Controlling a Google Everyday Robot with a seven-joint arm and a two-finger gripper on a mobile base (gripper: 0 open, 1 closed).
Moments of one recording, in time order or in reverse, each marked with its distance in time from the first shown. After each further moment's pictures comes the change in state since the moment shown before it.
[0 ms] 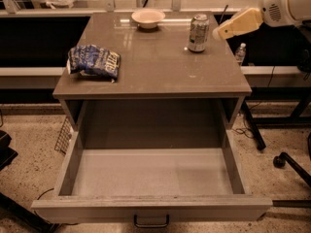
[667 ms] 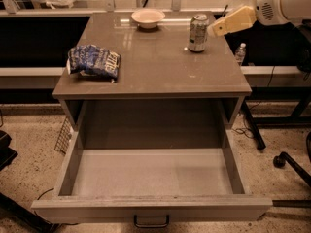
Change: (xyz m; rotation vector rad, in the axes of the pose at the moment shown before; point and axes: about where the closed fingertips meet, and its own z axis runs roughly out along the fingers) arm -0.007 -0.003 0.008 0.036 -0.026 0.025
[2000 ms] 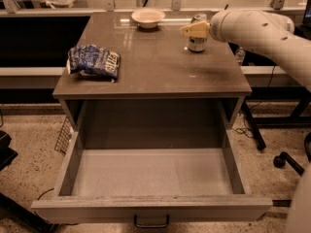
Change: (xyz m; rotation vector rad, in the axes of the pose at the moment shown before) arm 0.041 -0.032 0.166 0.201 -0.086 0.297
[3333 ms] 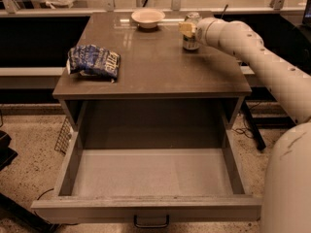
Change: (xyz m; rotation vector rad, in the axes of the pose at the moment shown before) arm 0.009 0.024 0.084 -0.140 -0.115 0.163
